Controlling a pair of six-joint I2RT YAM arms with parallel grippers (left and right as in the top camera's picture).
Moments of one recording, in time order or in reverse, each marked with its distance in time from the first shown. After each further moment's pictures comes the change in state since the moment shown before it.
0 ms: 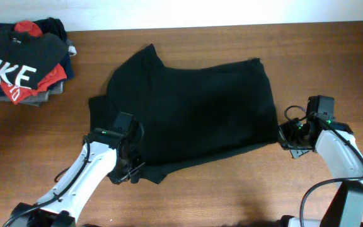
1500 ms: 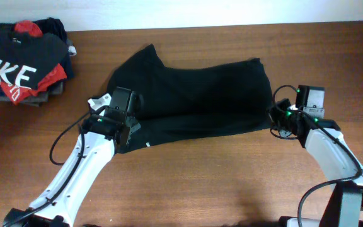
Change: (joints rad) left arm 0.000 0.004 0.185 0.226 -0.343 0.030; right arm 0.117 0.002 0.001 0.308 -0.046 0.057
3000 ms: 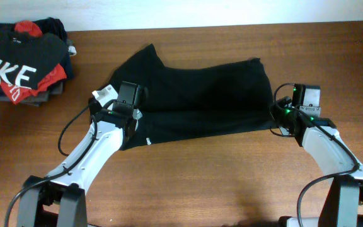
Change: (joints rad) left arm 0.000 0.157 0.000 0.240 -0.146 0.004; right arm 0.021 0.035 0.000 0.071 0.166 0.005
